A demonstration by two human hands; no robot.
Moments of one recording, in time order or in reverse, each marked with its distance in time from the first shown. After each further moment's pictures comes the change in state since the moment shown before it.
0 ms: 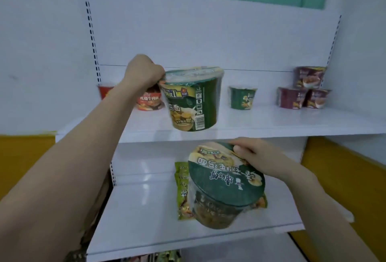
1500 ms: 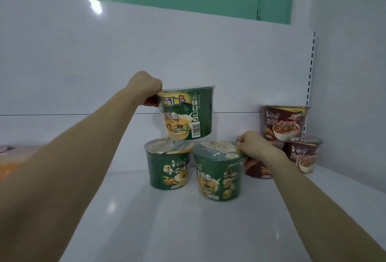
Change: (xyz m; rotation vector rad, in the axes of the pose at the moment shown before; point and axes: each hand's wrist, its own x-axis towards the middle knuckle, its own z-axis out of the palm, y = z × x) left_hand 0.247 0.201 0.366 -0.110 -0.165 -0.076; right_hand 0.292 0.387 -0.192 0.171 0.189 0.470
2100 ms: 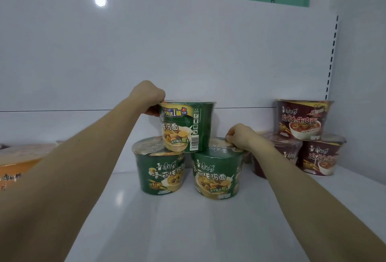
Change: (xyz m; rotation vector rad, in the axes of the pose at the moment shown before) left_hand 0.025 -0.033 0.028 0.120 -0.046 -0.060; right_hand 0.068 -0.017 0.032 -0.191 -0.002 -0.130
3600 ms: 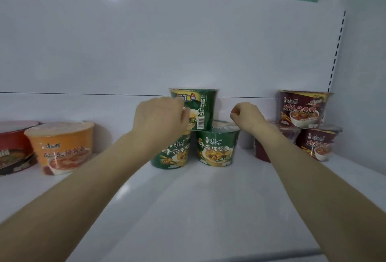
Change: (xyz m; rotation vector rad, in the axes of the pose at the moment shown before) left_hand -0.151 -0.028 -0.003 0.761 0.331 0.597; right_hand -0.025 -0.017 -0.009 -0.065 0.275 -0.143
